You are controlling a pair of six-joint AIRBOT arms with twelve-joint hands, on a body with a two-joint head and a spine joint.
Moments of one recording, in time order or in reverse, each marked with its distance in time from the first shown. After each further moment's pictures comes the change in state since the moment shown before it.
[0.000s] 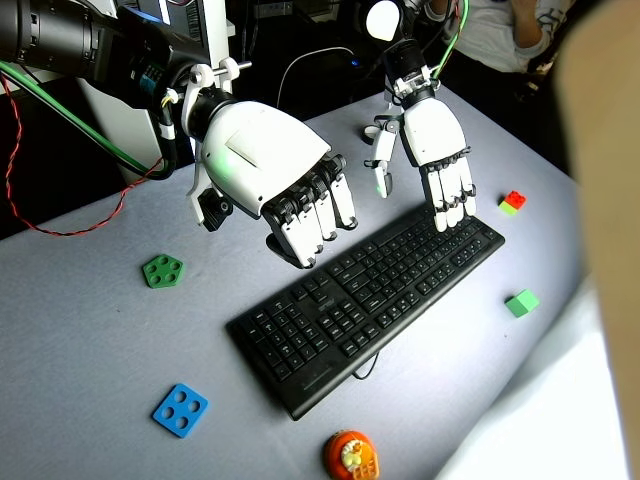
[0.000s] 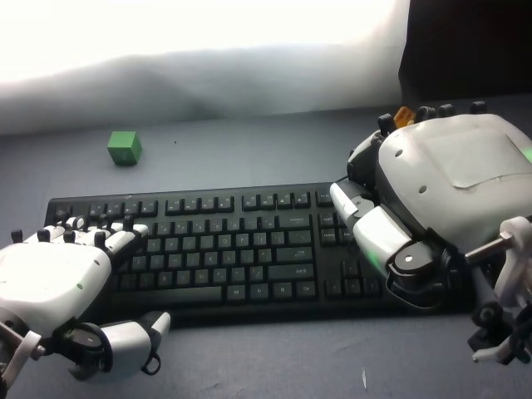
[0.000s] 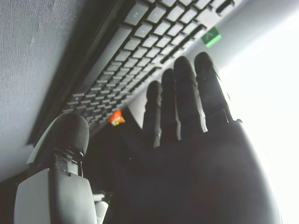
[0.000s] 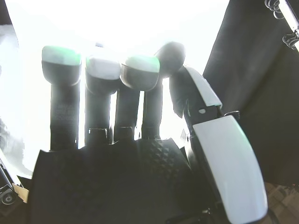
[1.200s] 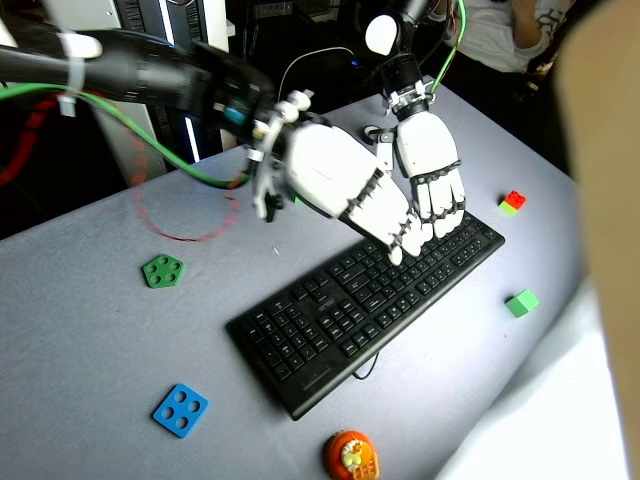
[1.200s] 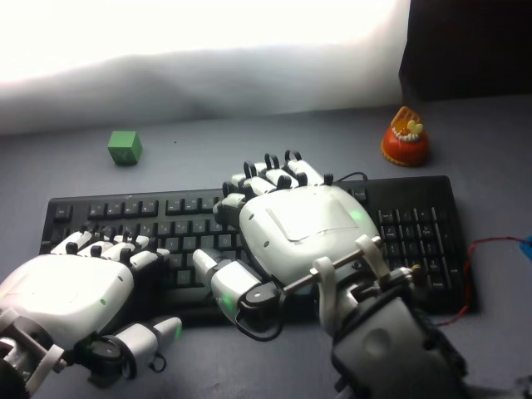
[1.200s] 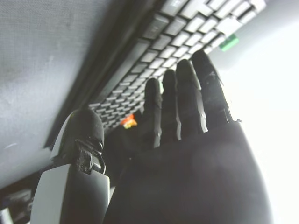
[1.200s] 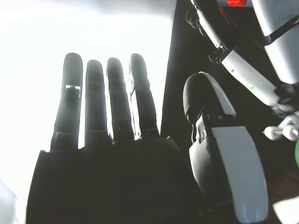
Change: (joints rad) left arm 0.037 -0.071 0.072 0.081 -0.032 -0.030; right arm 0.022 -0.407 0.298 0.162 -0.074 0.021
